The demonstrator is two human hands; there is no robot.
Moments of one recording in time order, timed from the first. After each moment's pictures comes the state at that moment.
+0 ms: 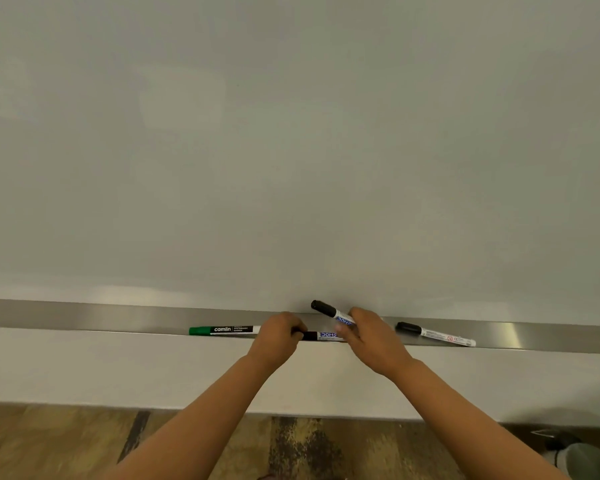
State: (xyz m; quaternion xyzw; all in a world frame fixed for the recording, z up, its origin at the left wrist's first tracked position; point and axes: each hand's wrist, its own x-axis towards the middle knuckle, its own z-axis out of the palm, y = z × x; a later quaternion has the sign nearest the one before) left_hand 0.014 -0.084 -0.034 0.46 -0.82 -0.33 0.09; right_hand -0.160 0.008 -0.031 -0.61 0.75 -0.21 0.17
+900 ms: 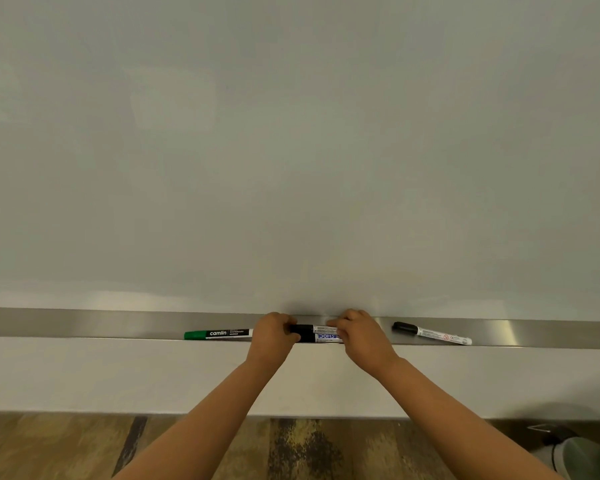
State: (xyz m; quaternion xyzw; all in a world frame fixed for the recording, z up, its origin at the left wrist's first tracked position) left_hand 0.010 -0.083 -0.038 0.53 -0.76 -0.35 0.16; right_hand -0.159 -0.005 -0.049 -0.63 0.76 -0.13 0.13
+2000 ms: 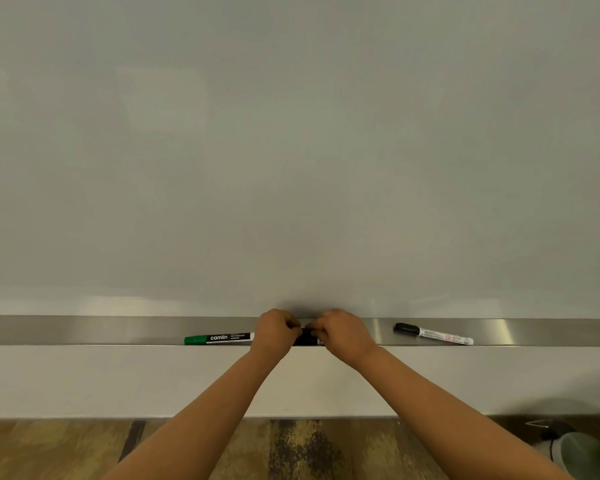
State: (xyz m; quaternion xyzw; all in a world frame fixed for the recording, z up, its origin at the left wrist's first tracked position) left_hand 0.003 -0.099 -0.032 0.53 -0.75 -0.37 0.12; right_hand -0.129 -0.030 -0.027 -0.69 0.71 -0.07 0.13
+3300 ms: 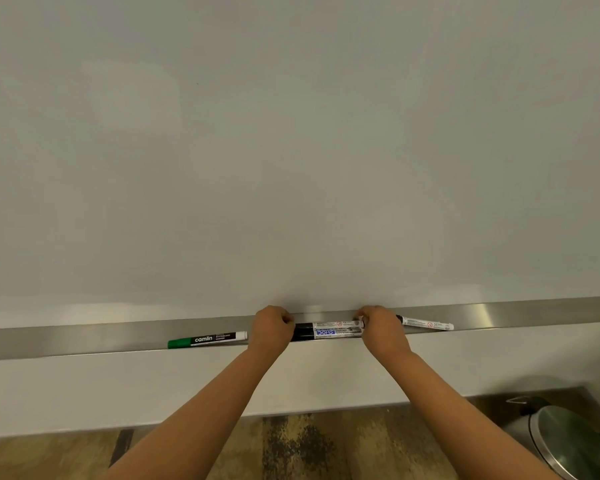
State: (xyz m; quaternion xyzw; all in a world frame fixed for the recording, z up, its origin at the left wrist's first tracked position) left_hand -0.011 -0.090 -0.032 0.52 -0.77 -0.35 0.12; right_hand -0.180 0.016 -0.029 -0.44 0.87 -0.18 0.14
